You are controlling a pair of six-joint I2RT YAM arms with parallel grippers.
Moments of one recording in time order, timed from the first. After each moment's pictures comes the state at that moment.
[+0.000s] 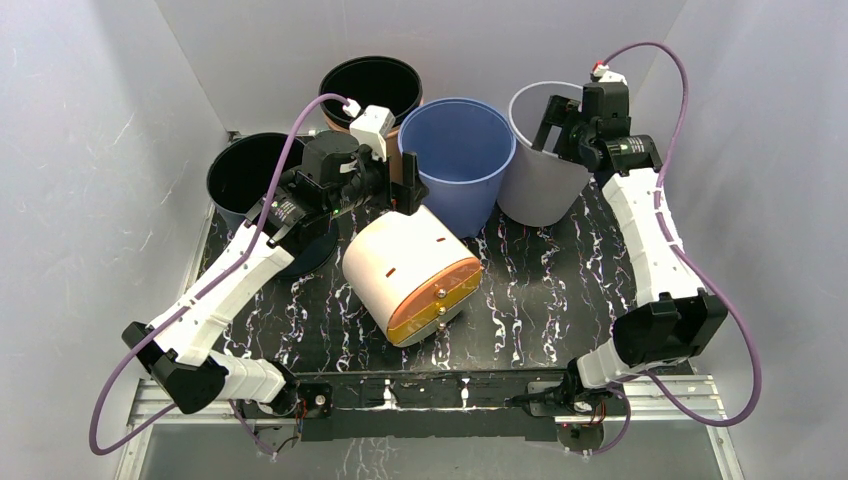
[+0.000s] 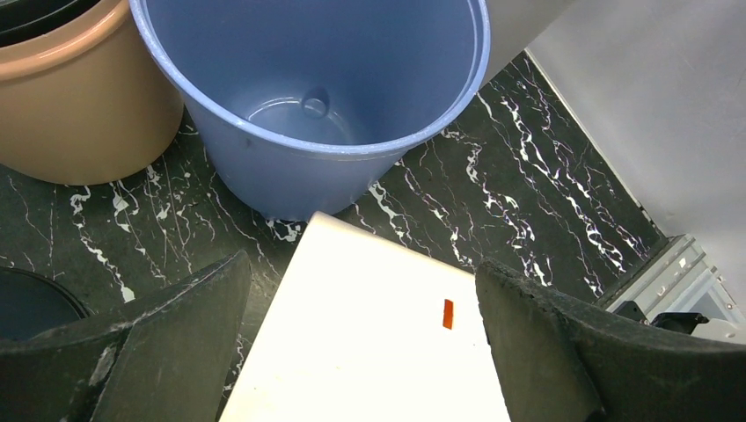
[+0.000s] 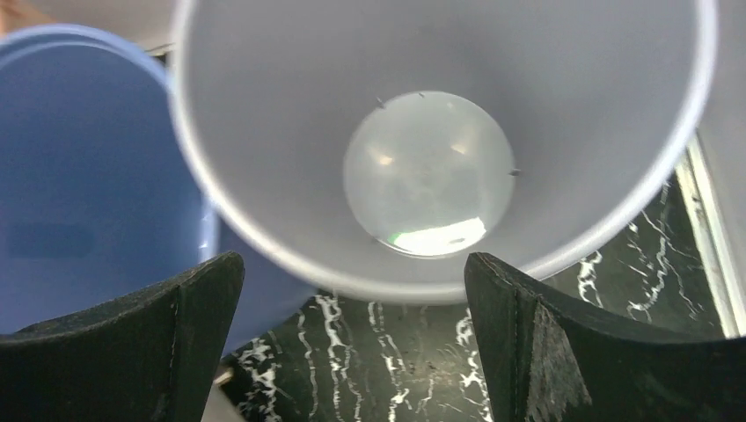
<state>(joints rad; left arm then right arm) -0.71 1.32 1.53 -0.62 -0.01 -0.28 0.10 1.50 1.67 -0.76 0.14 0.33</state>
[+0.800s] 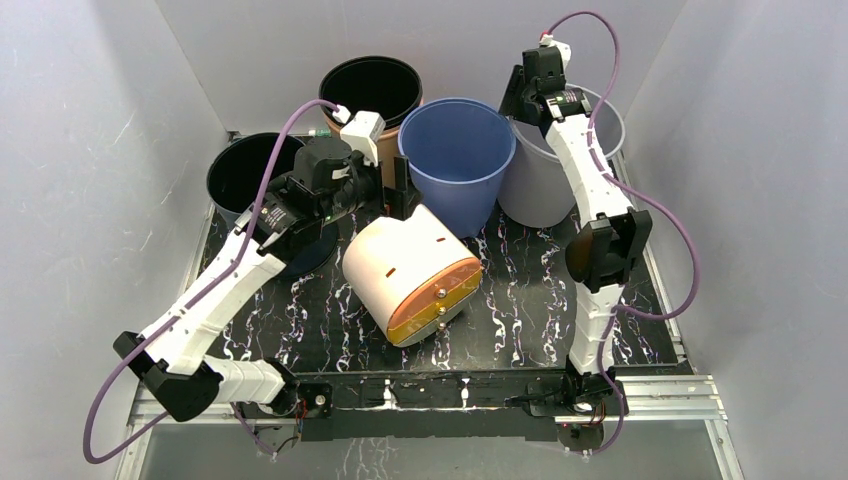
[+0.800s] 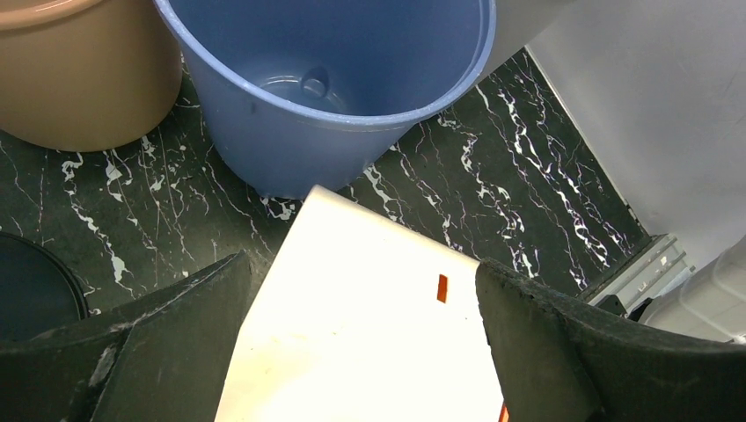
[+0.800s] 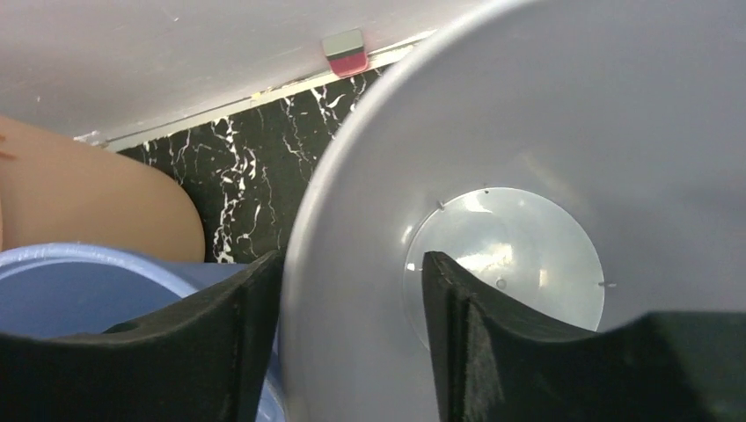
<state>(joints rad) -0.71 1.28 1.51 -0.66 -0.02 -0.33 0.21 2.07 2.26 -0.77 0.22 0.39</state>
